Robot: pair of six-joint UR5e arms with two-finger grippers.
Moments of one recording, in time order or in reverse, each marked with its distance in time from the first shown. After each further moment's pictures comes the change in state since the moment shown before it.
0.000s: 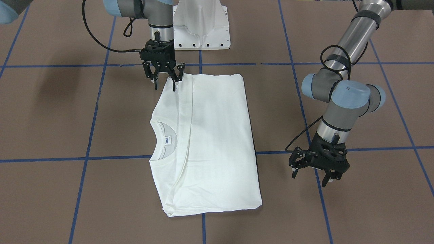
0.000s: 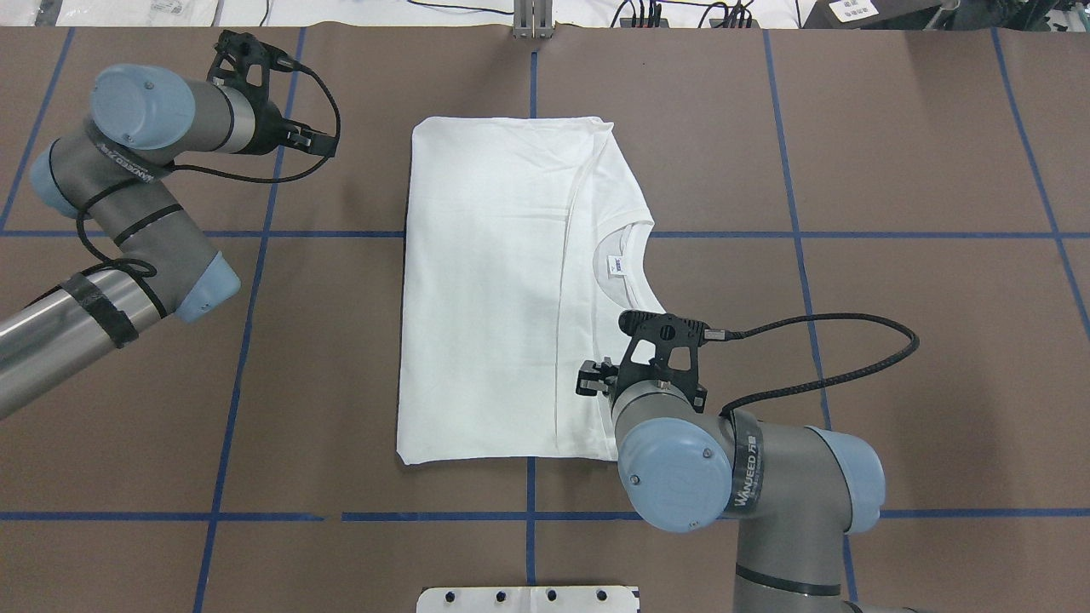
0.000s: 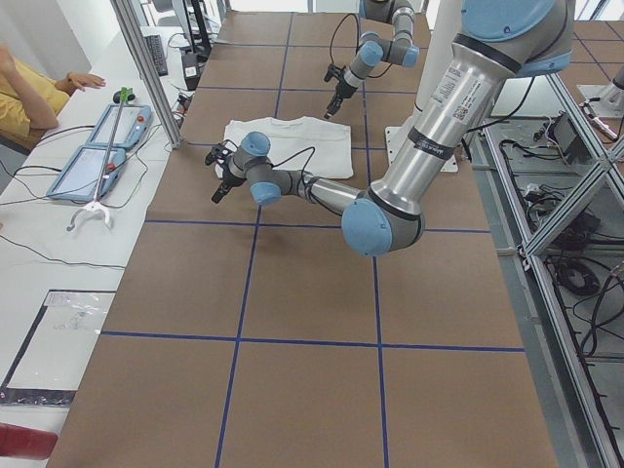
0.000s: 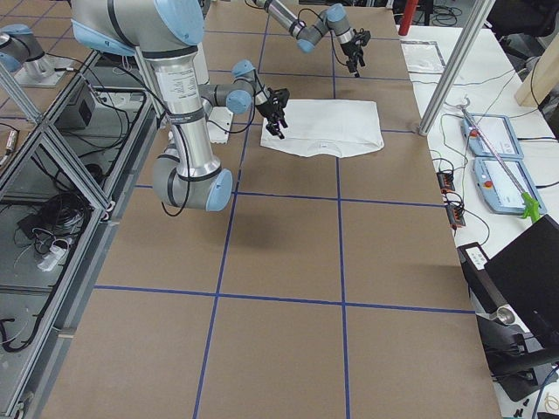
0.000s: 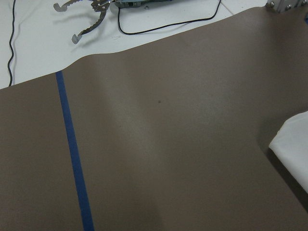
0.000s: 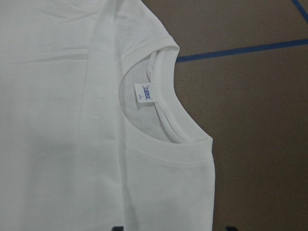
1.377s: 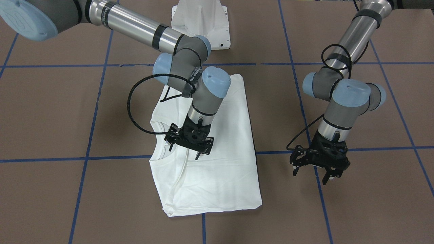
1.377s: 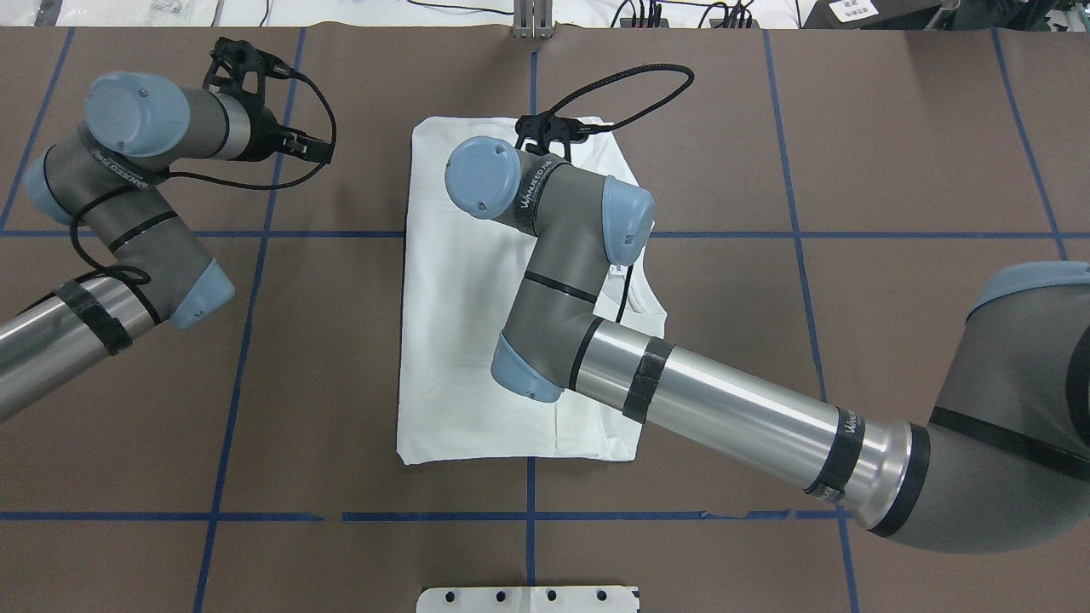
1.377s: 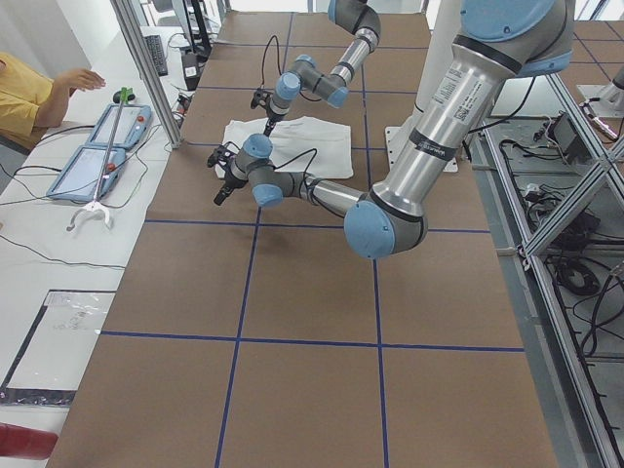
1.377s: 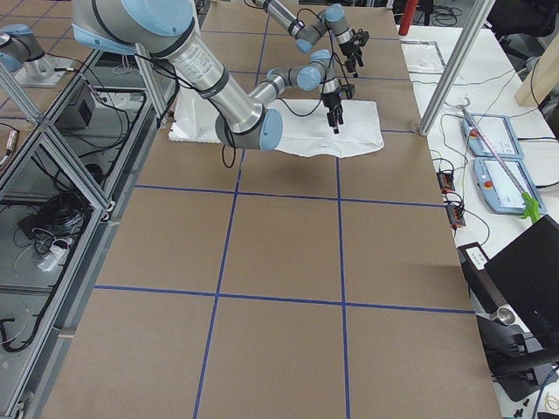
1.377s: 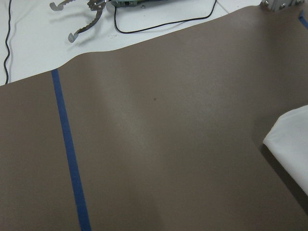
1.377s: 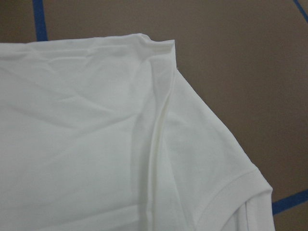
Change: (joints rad) left arm 0.004 0.022 -0.017 0.000 -0.002 0.000; right arm 0.291 0.569 -0.878 0.035 0.229 -0.192
